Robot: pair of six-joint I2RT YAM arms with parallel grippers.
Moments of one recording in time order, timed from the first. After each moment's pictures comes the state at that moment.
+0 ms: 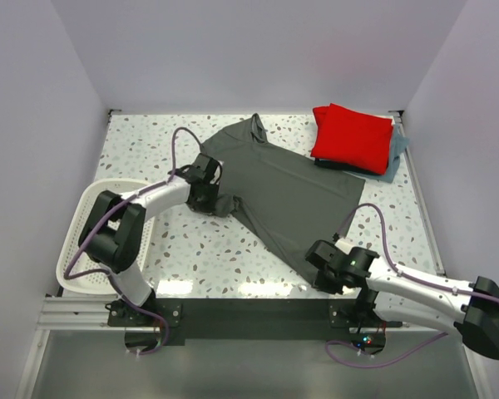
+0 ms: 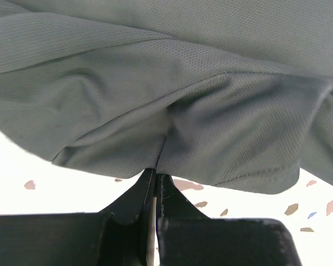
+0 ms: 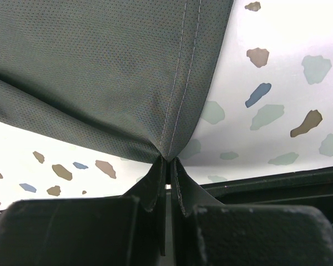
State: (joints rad) left arm -0.46 1.73 1.05 -0.48 -0.04 -0.27; right arm 0.98 0.91 0.42 -0.88 0.22 1.35
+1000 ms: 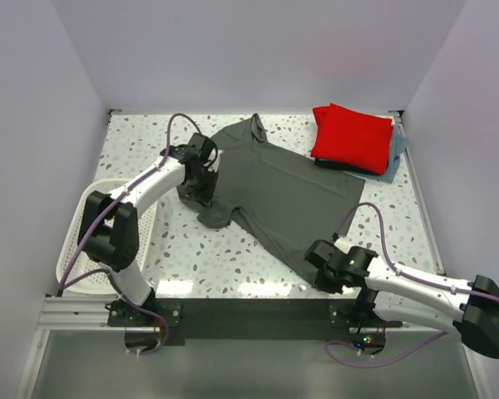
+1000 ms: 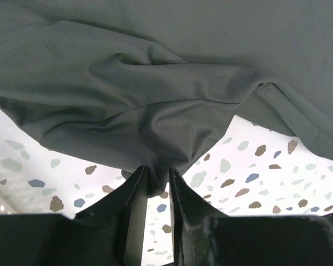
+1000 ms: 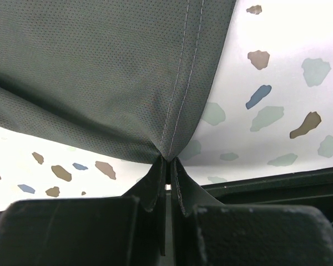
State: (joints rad) left arm -0.41 1.73 1.33 -0.86 0.08 -0.18; right arm 0.98 0.92 0.44 -0.88 0.22 1.33
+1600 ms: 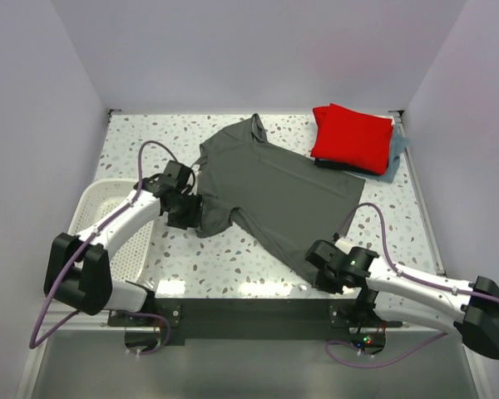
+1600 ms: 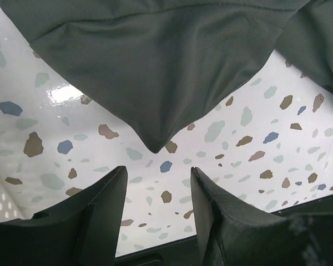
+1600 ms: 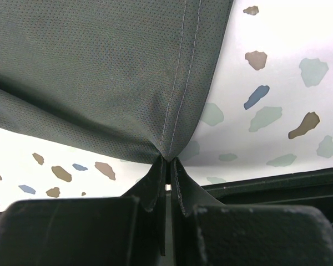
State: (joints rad) left arm -0.36 1.38 0.94 -0.77 0.10 -0.27; right arm 0.98 0.91 0.43 -0.88 0.23 1.34
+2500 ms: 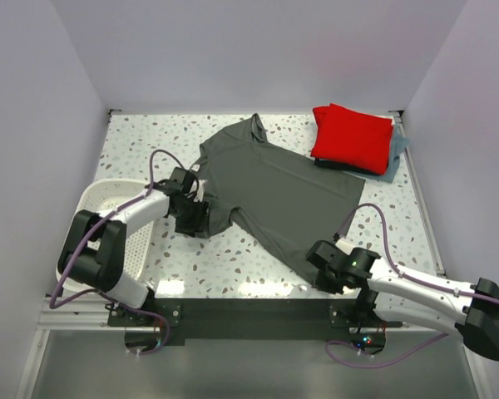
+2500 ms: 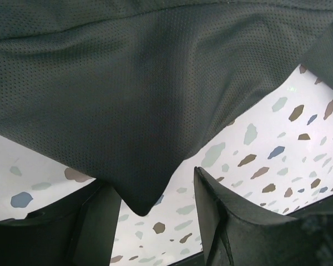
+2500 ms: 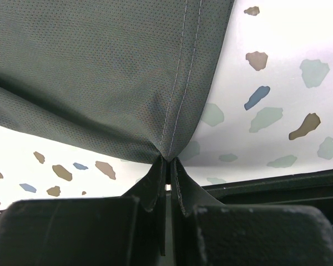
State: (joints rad) left arm -0.33 1.54 0.86 -0.61 0.24 -0.25; right arm 0.98 0.89 0.42 -0.88 0.23 1.34
